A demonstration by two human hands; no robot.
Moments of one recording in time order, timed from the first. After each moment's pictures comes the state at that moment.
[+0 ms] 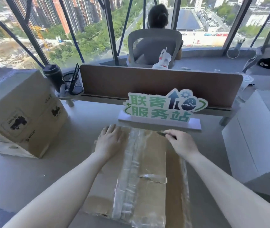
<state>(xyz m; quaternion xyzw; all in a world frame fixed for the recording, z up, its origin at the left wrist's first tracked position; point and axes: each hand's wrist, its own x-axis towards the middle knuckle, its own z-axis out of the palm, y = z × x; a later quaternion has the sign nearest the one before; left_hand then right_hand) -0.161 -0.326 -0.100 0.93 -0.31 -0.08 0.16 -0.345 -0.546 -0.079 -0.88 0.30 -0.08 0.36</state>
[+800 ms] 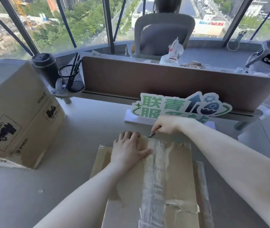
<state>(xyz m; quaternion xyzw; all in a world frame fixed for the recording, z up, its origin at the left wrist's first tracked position) -0.120 -0.347 -0.126 0.91 -0.37 -0.10 0.15 -0.158 -0.557 -0.049 -0.95 0.07 0.26 0.17</state>
